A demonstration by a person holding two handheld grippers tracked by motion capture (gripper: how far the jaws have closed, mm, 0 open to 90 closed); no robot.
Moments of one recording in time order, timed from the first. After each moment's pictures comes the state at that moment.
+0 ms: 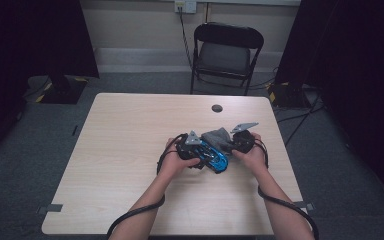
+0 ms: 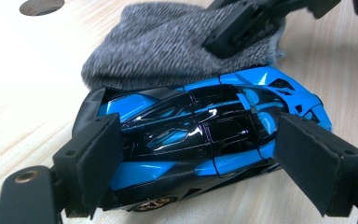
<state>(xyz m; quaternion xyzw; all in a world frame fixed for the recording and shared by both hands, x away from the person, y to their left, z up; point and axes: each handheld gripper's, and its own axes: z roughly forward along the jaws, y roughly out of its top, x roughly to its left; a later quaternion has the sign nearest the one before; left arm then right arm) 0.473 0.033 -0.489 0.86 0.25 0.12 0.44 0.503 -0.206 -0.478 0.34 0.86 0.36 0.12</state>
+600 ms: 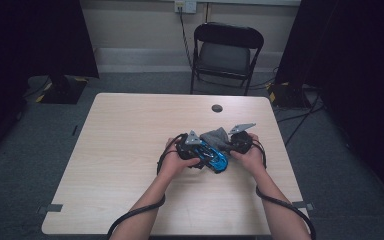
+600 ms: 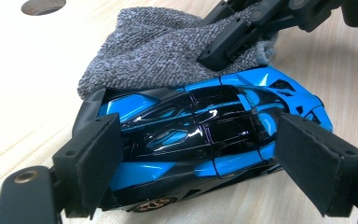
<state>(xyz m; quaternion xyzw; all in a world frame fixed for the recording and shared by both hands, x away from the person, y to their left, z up) 0.473 0.033 -0.489 0.85 0.25 0.12 0.44 0.505 -0.204 -0.483 0.32 0.87 0.36 0.12</state>
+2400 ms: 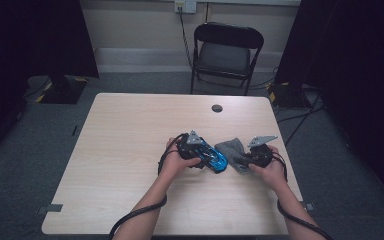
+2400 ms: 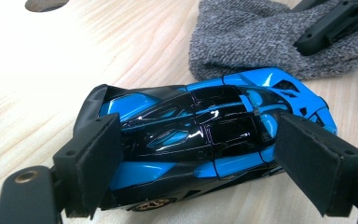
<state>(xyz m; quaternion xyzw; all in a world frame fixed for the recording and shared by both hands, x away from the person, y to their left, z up) 0.473 0.031 -0.487 0.86 0.26 0.13 0.43 0.457 -0.259 -0.483 0.32 0.86 0.37 0.11</state>
